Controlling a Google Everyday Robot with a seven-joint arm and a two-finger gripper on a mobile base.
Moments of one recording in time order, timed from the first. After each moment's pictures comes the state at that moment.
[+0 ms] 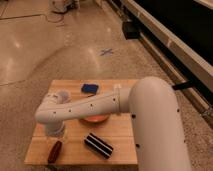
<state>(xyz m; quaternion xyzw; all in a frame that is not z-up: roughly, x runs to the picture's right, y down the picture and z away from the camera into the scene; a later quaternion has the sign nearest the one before) -0.263 0.258 0.747 -0.26 -0.29 -0.55 0.74</state>
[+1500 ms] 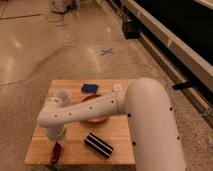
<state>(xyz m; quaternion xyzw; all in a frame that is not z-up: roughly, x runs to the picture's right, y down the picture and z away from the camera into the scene) -0.249 0.267 0.753 -0.27 -0.29 -0.55 0.74</state>
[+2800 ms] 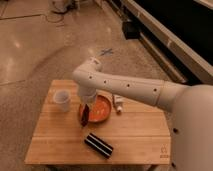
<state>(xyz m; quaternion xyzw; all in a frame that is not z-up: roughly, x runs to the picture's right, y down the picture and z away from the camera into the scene) -0.088 0.065 0.765 -0.23 -0.20 -0.45 0.84</state>
